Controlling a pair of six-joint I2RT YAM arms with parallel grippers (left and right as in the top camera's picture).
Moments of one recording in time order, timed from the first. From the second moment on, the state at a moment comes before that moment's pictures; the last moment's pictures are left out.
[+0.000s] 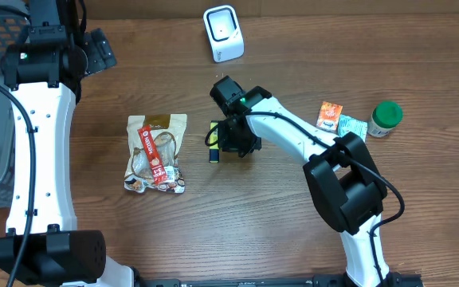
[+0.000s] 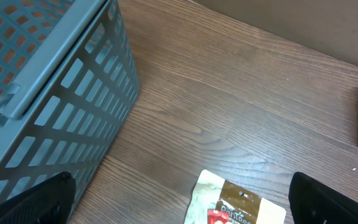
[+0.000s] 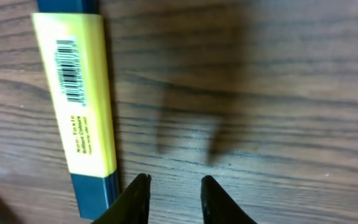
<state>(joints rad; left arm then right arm) 0.06 1.72 1.89 -1.08 -0.28 -0.32 0.64 2.18 1.64 -0.92 -0.12 0.67</state>
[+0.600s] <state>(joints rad) 0.06 1.72 1.89 -1.08 -0.28 -0.32 0.72 2.18 1.61 -0.77 -0.28 0.74</state>
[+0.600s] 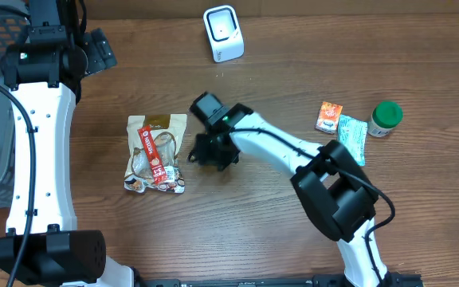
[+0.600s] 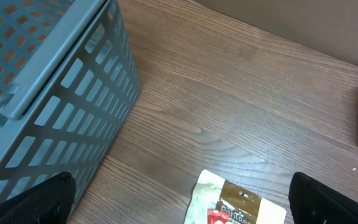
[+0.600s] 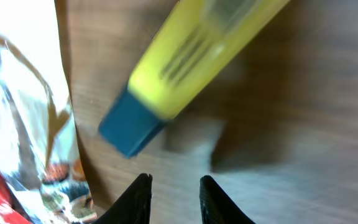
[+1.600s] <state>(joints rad) 0.06 1.72 1.89 -1.08 -0.28 -0.32 0.78 2.19 1.65 -0.89 0.01 0.95</state>
